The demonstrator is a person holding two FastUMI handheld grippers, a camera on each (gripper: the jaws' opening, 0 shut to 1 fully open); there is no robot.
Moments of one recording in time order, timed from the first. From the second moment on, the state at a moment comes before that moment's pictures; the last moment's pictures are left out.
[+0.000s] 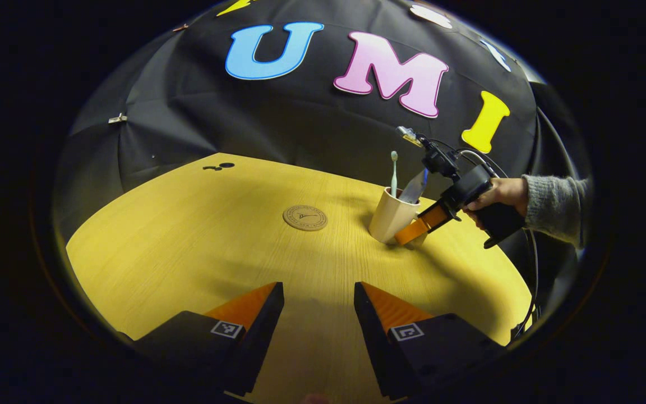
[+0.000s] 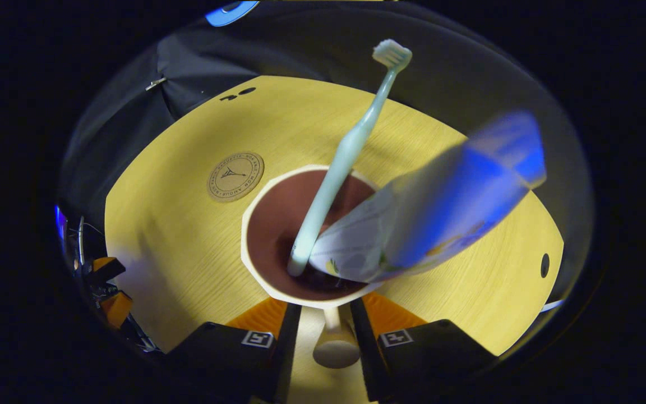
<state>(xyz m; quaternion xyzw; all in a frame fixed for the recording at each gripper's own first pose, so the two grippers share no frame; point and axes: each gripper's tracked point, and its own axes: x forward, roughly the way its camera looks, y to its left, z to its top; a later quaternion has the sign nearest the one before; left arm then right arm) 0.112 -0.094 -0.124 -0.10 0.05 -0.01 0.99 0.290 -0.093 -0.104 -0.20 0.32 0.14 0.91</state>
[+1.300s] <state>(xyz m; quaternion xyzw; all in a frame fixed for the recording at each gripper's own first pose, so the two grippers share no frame) 0.109 -0.067 -0.120 -0.10 0.05 -0.01 0.99 0.284 -0.024 -0.071 -0.22 0.24 0.19 0.93</state>
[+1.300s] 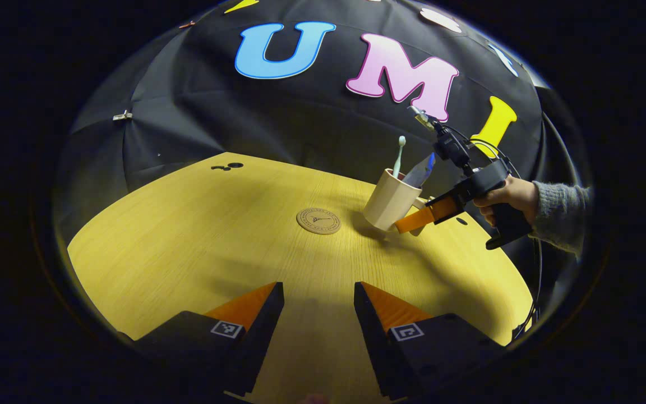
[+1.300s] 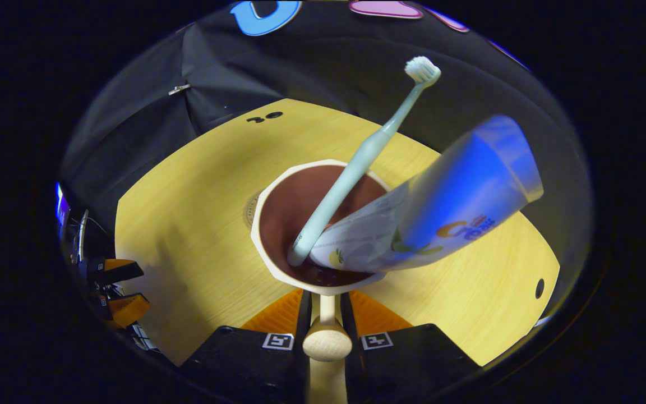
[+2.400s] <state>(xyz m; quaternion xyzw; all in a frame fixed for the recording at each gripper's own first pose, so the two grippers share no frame) 0.078 0.008 -0.135 -0.13 0.06 0.03 0.99 0.321 0.080 -0.090 -0.27 0.26 0.20 0.91</state>
